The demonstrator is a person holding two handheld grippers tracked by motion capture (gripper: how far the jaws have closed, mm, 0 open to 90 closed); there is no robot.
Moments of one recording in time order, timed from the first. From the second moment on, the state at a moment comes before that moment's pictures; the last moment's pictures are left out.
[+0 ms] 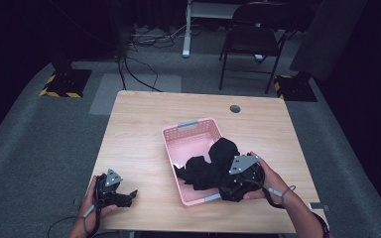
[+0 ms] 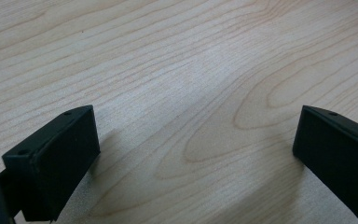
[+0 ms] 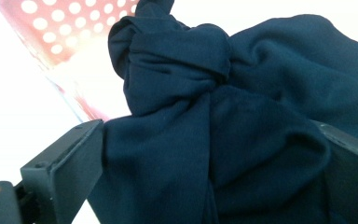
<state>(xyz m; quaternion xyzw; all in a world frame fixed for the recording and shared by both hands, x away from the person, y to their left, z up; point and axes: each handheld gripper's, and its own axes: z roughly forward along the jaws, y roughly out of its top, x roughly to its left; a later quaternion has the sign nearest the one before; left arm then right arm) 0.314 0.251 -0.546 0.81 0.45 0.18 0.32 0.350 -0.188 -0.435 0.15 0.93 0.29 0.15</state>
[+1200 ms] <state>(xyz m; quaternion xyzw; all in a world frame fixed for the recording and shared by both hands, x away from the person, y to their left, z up) 0.314 0.251 -0.546 0.81 0.45 0.18 0.32 0.401 -0.122 -0.475 0.14 0.98 0.11 0.10</state>
